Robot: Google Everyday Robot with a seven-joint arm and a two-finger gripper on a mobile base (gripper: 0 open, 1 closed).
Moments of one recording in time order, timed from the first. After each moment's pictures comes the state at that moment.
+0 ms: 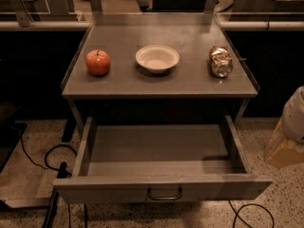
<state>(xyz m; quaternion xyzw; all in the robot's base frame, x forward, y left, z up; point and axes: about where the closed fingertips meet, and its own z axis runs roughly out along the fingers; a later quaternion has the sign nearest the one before) 0.354 -0.250 0.864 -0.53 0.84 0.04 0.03</state>
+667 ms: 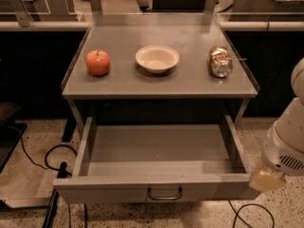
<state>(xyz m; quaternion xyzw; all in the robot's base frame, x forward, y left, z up) 0.335 -0.241 0.792 -0.50 0.86 0.07 -0.01</state>
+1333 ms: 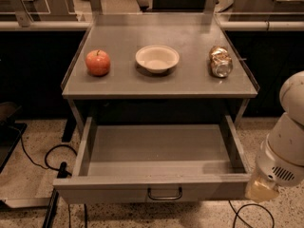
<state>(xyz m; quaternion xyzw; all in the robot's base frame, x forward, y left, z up) 0.325 -0.237 0.758 -0.49 0.87 0.08 -0.03</state>
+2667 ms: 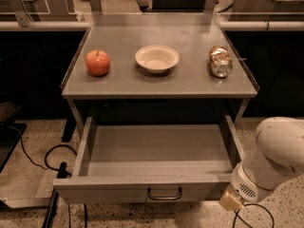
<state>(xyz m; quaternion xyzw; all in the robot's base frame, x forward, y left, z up) 0.338 -0.207 0.663 -0.41 0.91 0.11 0.02</state>
